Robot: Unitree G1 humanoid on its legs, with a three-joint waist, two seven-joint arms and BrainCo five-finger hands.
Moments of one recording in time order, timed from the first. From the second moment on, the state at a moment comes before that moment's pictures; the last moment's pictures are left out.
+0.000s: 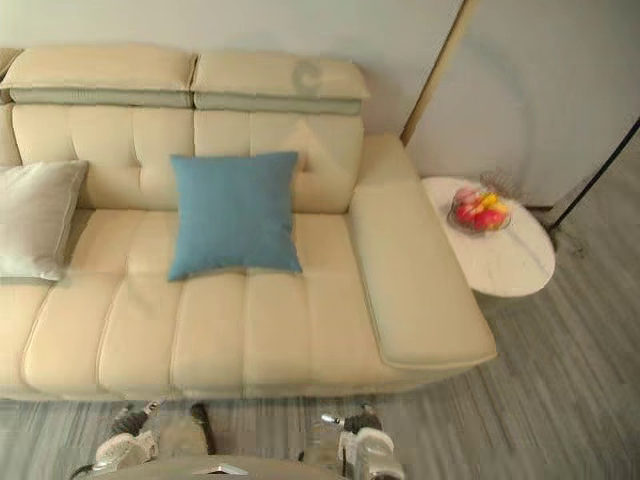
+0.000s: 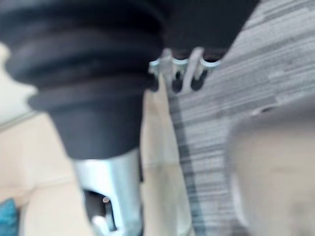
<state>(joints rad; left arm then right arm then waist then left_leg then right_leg) 0.09 -0.03 0.37 0.88 -0.06 0.00 0.18 -0.01 -0.02 -0.27 0.93 -0.09 0.05 -0.12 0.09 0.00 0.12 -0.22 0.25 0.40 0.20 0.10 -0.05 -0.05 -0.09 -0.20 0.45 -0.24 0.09</state>
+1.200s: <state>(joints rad) 0.08 0.01 0.27 0.99 0.01 0.02 0.16 0.02 -0.09 -0.32 0.98 -0.07 0.05 -0.16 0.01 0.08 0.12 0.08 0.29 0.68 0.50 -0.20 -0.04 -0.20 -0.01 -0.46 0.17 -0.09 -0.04</state>
